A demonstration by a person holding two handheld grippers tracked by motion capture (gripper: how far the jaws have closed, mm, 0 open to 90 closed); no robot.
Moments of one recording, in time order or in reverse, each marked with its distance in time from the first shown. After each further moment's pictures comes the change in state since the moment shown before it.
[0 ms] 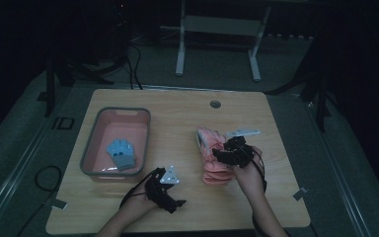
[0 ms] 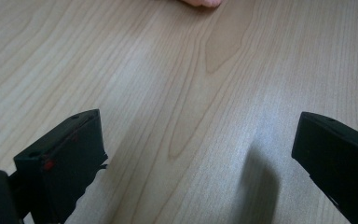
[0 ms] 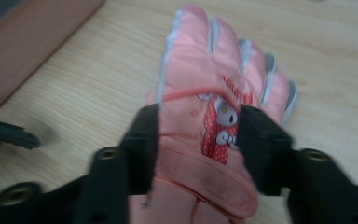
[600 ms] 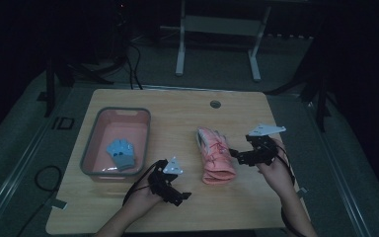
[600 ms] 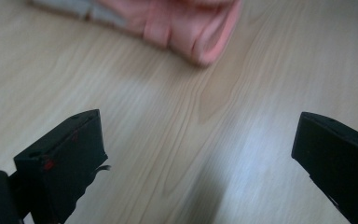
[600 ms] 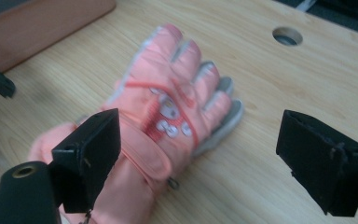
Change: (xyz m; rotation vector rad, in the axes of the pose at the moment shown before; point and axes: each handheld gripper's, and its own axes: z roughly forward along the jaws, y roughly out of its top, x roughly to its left) left arm -0.001 0.038 -0.020 -0.038 -0.011 -0.065; right arm -0.054 -0.004 -0.038 -0.068 0.061 -0.186
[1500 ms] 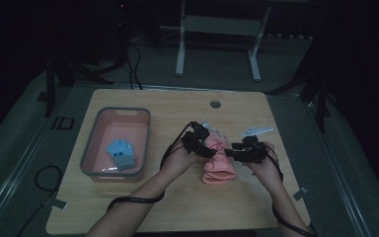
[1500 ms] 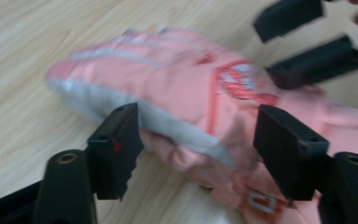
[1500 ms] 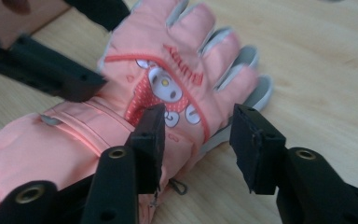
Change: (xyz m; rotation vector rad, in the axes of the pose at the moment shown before) left arm 0.048 0.118 0.059 0.078 0.160 -0.171; right arm -0.011 -0.018 0.049 0.079 0.095 0.068
